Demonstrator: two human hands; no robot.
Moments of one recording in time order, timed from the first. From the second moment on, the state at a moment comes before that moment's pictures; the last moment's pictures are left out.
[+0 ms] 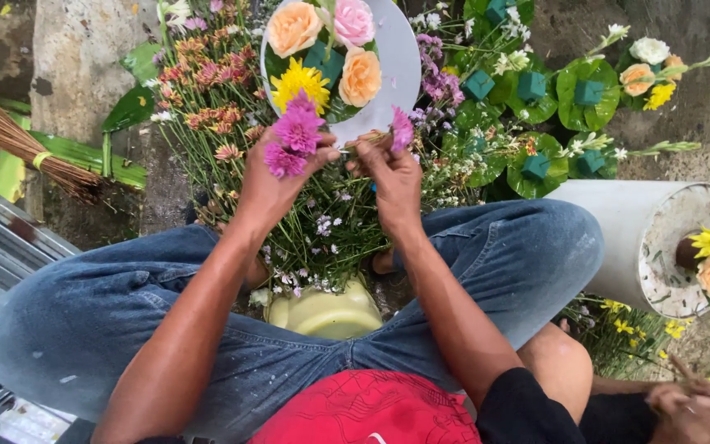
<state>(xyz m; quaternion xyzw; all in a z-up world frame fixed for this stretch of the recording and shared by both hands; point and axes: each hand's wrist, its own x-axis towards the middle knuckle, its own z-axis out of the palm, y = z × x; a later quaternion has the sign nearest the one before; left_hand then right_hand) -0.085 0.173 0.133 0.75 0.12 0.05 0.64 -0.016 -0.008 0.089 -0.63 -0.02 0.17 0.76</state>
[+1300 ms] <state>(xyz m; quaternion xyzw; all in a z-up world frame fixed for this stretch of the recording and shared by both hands) -0.002 0.245 0.023 0.71 0.51 0.00 0.49 0.028 0.070 -0.077 -0.84 -0.01 -0.23 0.49</state>
